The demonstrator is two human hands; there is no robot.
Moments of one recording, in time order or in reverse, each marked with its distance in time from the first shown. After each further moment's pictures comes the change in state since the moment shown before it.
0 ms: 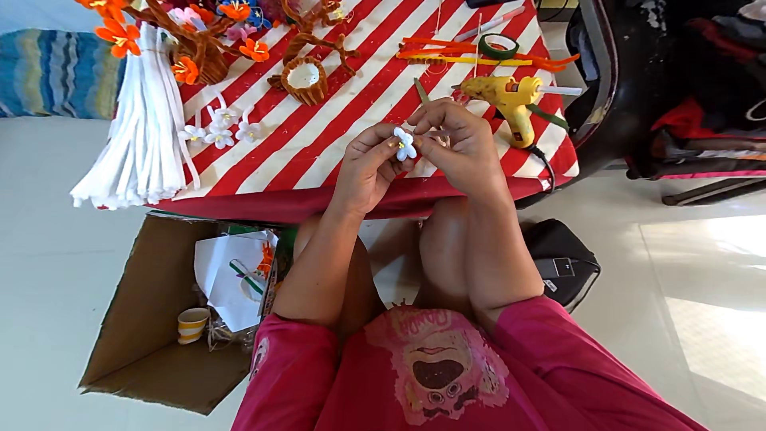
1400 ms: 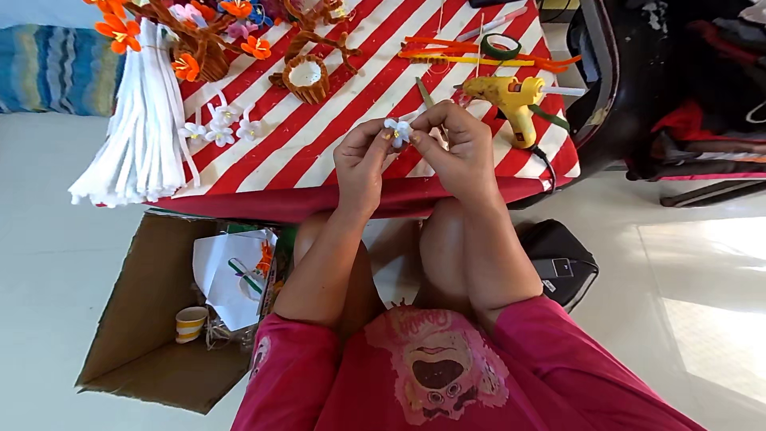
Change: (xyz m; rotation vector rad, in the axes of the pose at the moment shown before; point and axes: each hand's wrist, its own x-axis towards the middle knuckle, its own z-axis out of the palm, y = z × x) left_hand 0.001 -0.009 0.002 0.351 0.203 0.322; right_hand -0.001 -0.001 0.015 -0.057 0.119 -0.073
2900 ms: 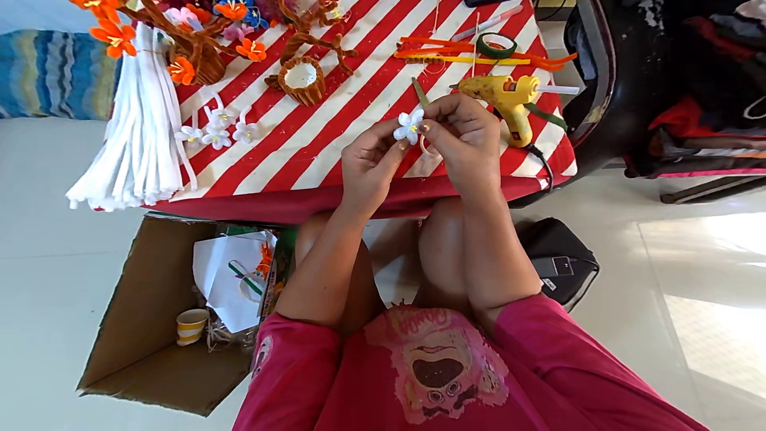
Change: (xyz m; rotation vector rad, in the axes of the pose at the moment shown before) left_hand 0.001 -0.005 0.003 0.106 -0.153 0.072; right_hand 0.002 0.003 -0.006 0.148 0.099 0.092
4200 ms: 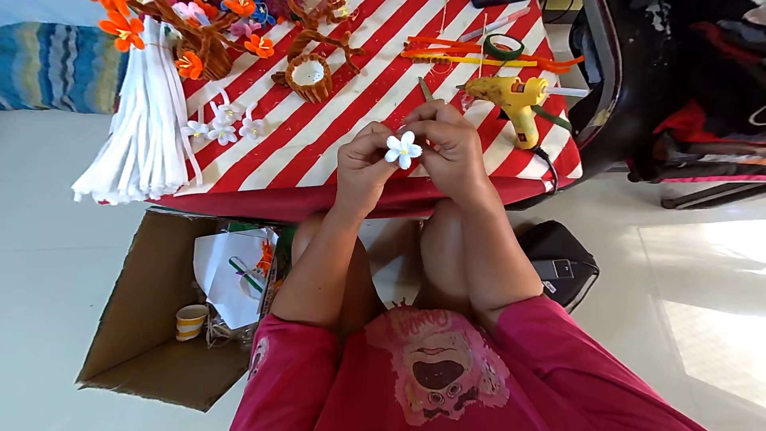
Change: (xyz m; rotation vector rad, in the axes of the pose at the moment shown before) left_hand -0.003 0.007 -0.016 -0.083 -0.020 -0.023; right_hand -0.001 0.007 0.009 -0.311 -0.179 -0.166
